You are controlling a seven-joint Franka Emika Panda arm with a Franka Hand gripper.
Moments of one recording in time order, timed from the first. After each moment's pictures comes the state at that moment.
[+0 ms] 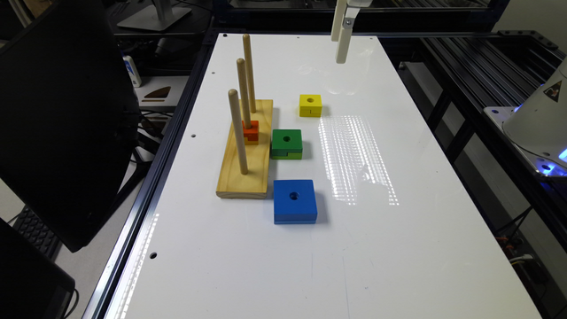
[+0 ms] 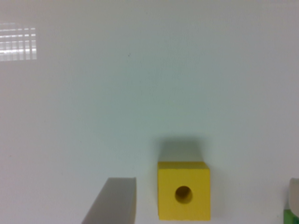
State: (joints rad) arm -0.21 -0.12 0.00 -2.53 -0.01 2.46 0.60
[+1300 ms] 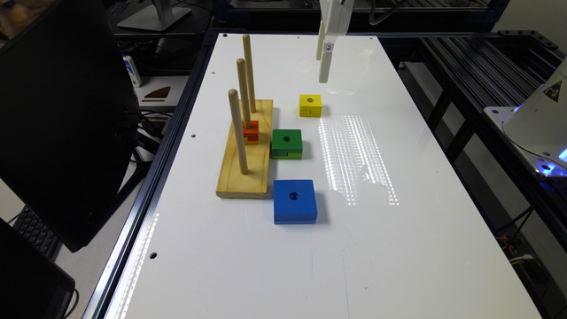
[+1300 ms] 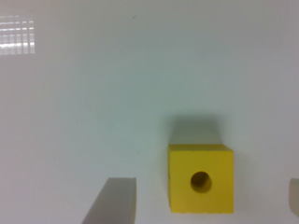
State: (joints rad) arm -0.22 0.06 0.00 -2.48 -0.01 2.57 0.60
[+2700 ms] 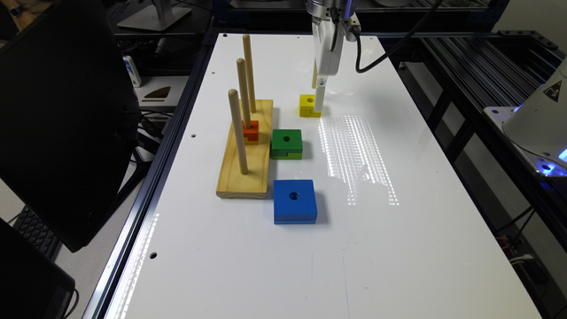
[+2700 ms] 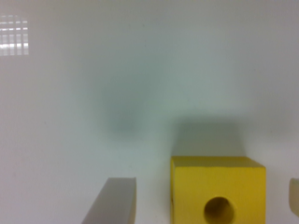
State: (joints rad) arm -0.22 0.25 0.01 -2.45 -0.01 2.72 0.60
